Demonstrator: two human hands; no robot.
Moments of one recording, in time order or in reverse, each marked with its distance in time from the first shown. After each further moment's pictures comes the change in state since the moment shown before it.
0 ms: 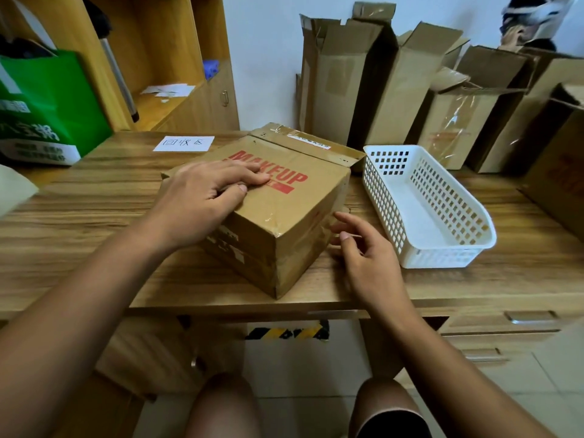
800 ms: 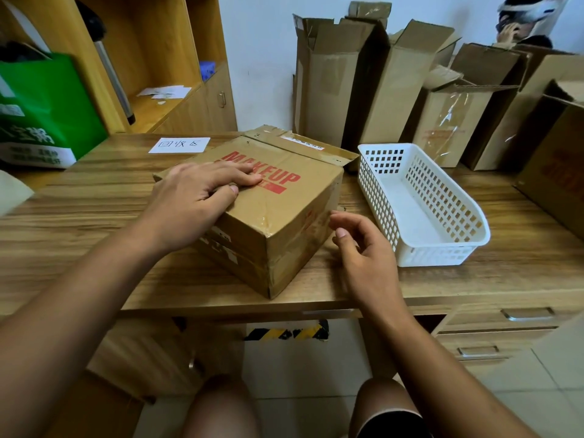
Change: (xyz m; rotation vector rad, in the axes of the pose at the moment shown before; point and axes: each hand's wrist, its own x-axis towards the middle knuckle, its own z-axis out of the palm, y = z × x) left_hand 0.000 0.001 0.001 -0.040 -0.012 0.007; right_hand -0.003 -0.004 -0.001 0.069 0.068 -0.079
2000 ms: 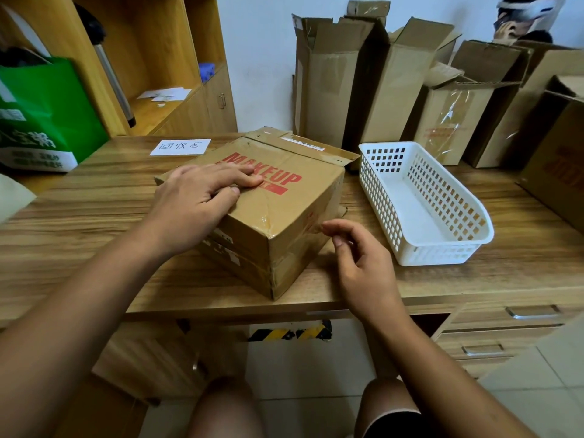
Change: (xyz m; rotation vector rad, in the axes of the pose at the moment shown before) left_hand 0.001 0.000 0.002 0.032 0.001 -0.020; right_hand -0.008 0.003 0.002 -0.080 -0.071 -0.122
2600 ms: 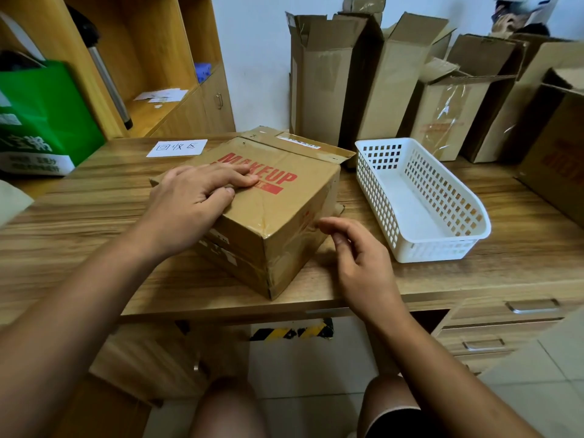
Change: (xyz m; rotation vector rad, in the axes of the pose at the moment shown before) left_hand -0.001 0.001 0.000 0.014 -0.017 -0.015; right_hand 0.001 0.002 -0.002 -0.027 -0.009 -0.028
